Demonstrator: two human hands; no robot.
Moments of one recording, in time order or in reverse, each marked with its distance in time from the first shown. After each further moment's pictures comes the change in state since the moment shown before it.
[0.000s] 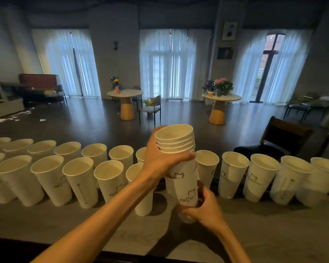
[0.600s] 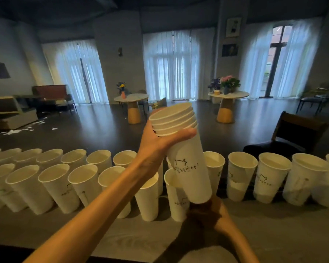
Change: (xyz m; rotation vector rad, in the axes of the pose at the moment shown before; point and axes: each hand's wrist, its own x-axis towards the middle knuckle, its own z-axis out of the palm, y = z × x) left_hand 0.017 0.044 -0.011 -0.190 -0.062 0.010; right_hand 0.033 0.048 -0.007 -0.120 -0.019 0.039
